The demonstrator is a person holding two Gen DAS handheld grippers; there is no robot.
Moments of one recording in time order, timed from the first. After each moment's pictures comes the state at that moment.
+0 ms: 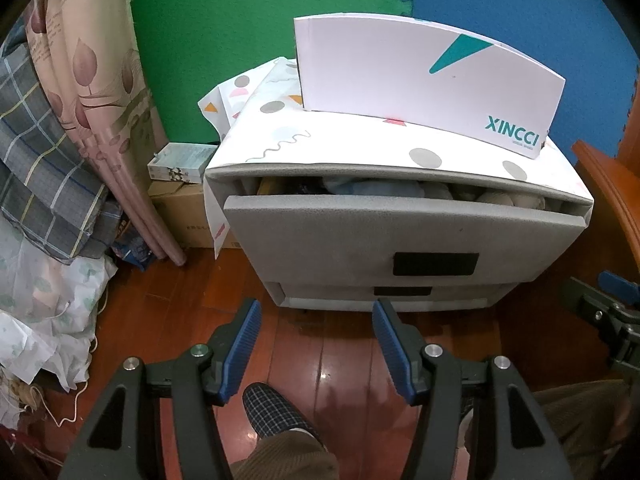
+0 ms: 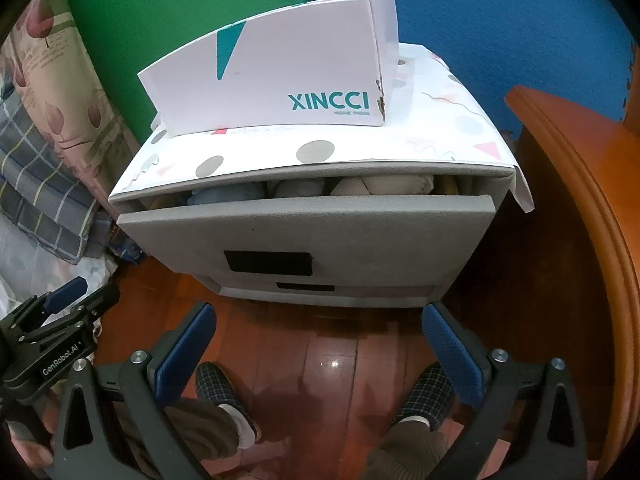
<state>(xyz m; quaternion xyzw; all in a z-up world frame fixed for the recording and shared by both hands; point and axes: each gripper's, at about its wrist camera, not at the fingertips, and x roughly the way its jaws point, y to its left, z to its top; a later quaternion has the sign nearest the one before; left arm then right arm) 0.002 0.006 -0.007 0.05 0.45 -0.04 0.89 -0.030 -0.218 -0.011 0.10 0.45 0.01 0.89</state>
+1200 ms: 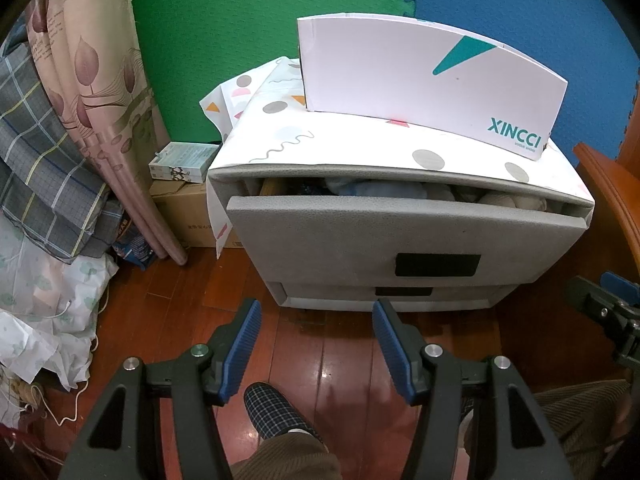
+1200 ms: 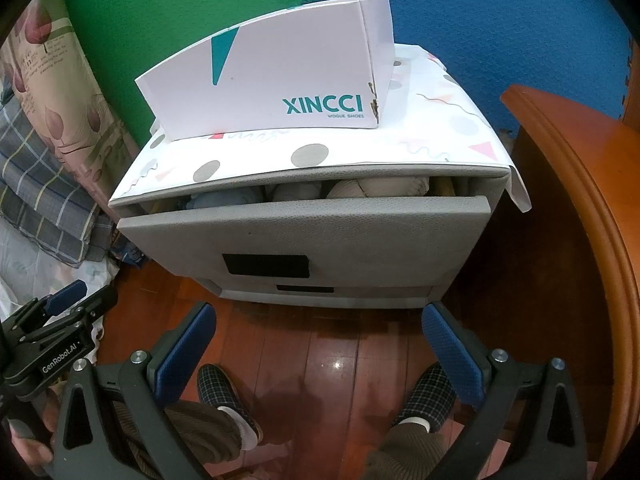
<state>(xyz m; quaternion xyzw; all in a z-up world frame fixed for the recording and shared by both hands) 0.002 0.006 -0.003 0.06 0.45 -0.04 0.89 -0.031 -0.224 -0.011 0.11 0.45 0.01 0.89</state>
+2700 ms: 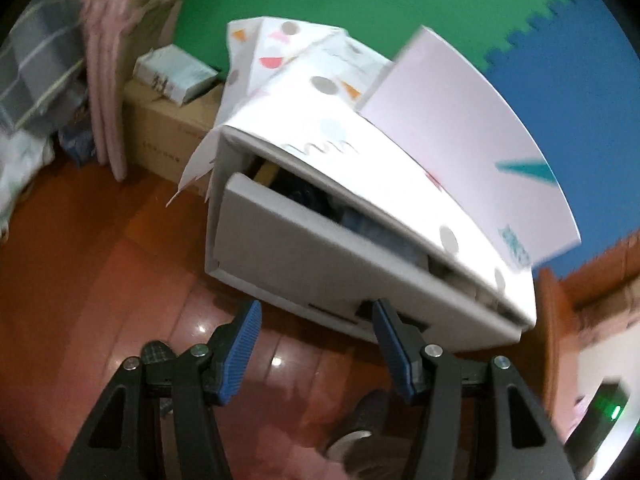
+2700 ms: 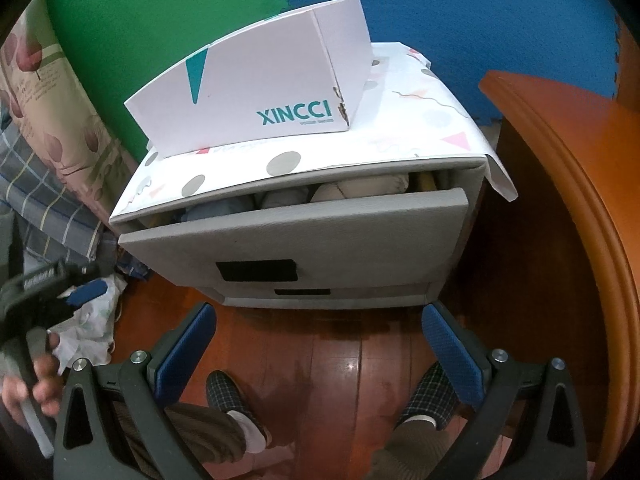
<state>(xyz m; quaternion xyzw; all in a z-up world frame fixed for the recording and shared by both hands) 0.067 0.081 -0.016 -0.22 0.51 -0.08 0.83 -0.036 -0.247 -0.008 0.14 0.44 0.00 0.89</state>
